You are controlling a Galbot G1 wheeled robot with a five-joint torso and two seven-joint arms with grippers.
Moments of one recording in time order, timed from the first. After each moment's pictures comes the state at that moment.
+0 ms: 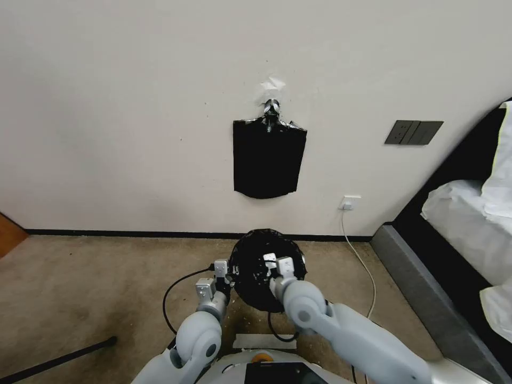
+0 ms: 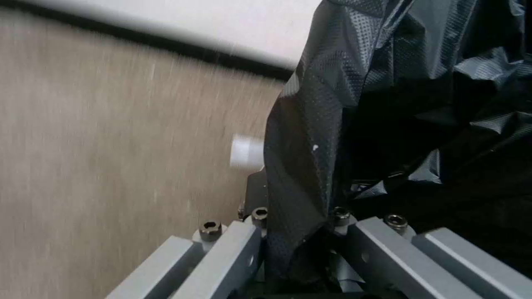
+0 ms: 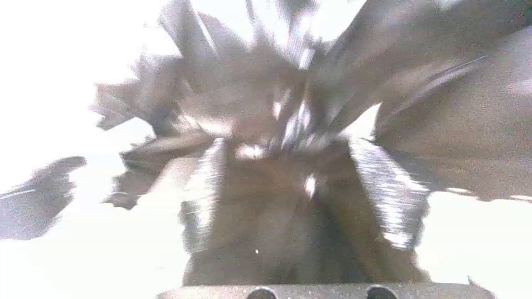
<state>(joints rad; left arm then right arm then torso) 1.36 -1.17 -0.06 -2.12 -0.88 0.43 -0.74 -1.02 0.90 -0.24 2.30 1.12 -0.61 0.81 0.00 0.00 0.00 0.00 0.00</state>
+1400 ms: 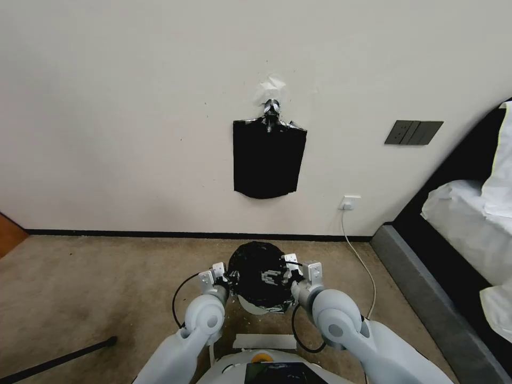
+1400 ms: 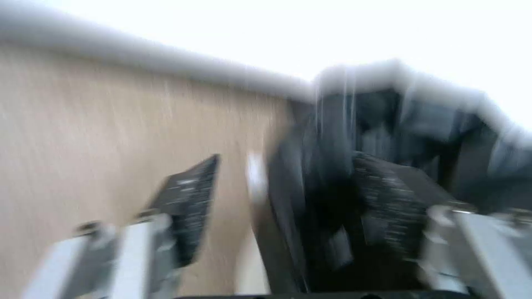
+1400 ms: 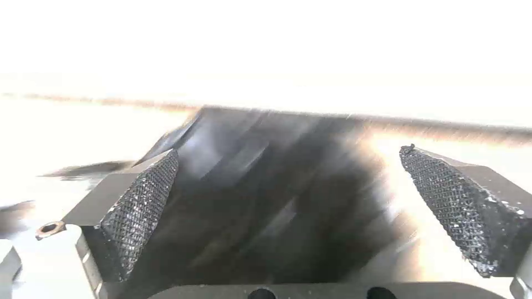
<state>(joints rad) 1.38 -1.13 -0.12 -2.12 -0.70 0.33 -0.59 -1.30 0.95 0.05 2.28 0.76 -0.44 0.51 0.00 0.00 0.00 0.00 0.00</state>
